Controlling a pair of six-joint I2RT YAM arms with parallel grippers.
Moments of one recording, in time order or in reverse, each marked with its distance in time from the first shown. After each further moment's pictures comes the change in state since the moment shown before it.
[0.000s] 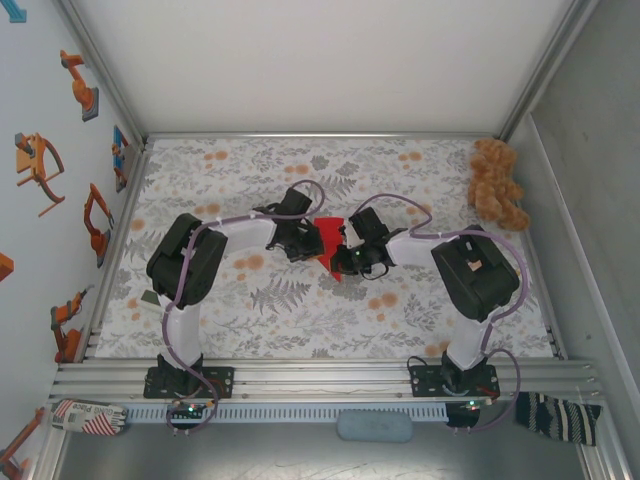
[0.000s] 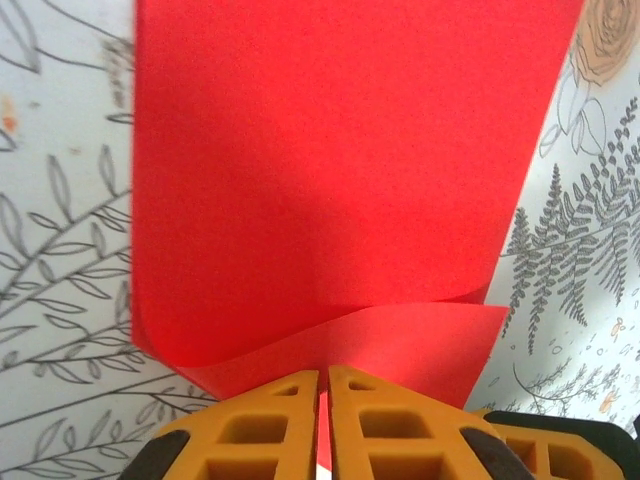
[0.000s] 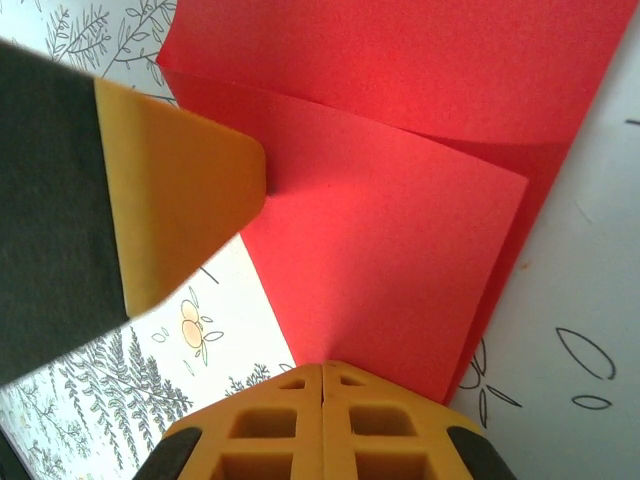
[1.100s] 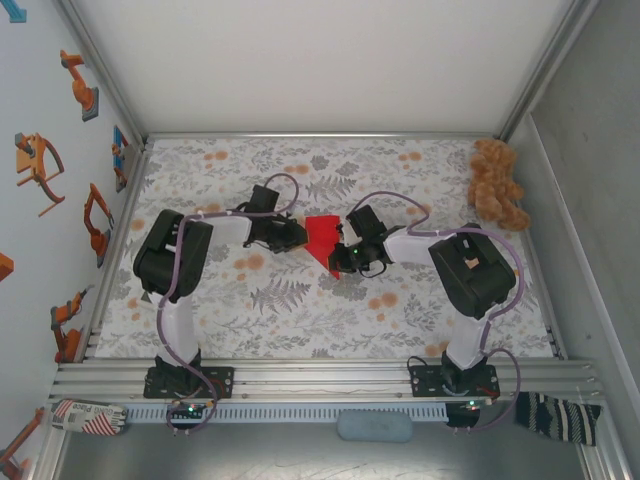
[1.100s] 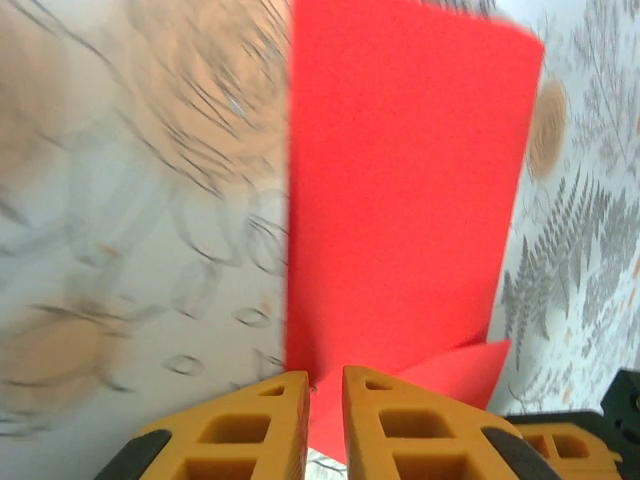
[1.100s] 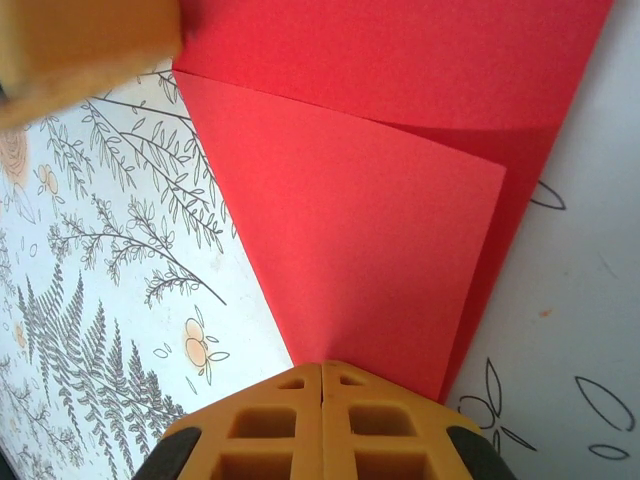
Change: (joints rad) left arm 0.213 -0.002 -0.119 0.218 0.167 0.138; right arm 0.001 0.025 0.032 -0.018 0.007 -0.040
